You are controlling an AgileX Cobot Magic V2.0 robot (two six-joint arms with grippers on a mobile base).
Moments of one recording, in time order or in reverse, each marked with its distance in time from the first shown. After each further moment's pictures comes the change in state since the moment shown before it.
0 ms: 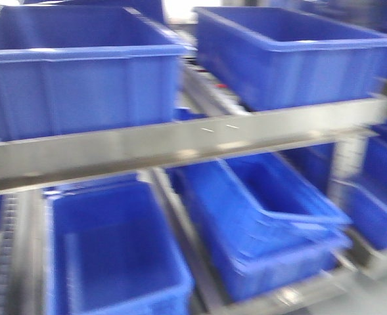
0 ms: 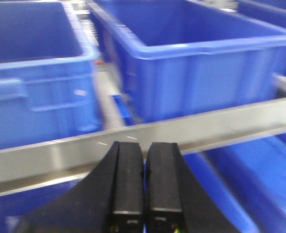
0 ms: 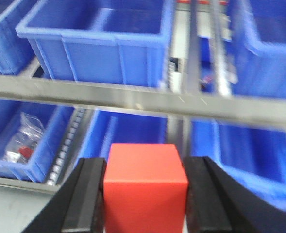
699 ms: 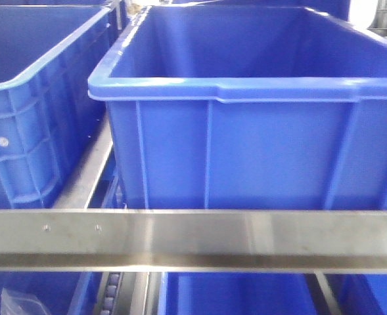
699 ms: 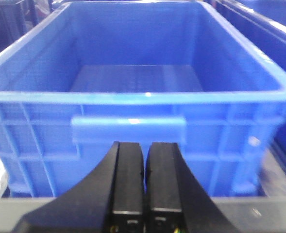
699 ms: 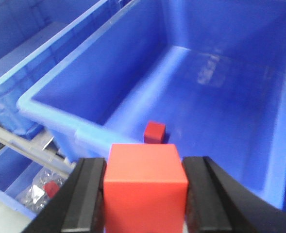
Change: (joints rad) left arm 0.000 0.000 0.000 0.000 0.000 0.000; right arm 0.000 0.000 0.000 0.000 0.002 0.000
